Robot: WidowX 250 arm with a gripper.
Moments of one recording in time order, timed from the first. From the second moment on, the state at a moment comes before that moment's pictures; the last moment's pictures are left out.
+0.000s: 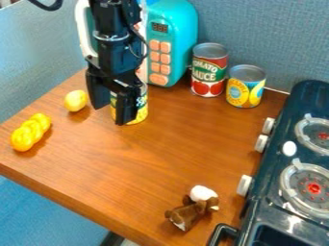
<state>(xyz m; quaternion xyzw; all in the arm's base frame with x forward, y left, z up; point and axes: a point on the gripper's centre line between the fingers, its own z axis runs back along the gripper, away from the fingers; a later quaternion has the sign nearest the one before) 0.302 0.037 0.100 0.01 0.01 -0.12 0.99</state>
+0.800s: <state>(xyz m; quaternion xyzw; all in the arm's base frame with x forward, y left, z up) 0.321 0.067 0.103 0.01 0.02 -0.11 0.99</state>
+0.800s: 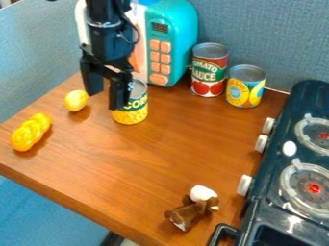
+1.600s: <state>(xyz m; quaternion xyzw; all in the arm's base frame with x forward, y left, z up) 0.368 0.114 0.093 0.01 0.03 -0.05 1.00</state>
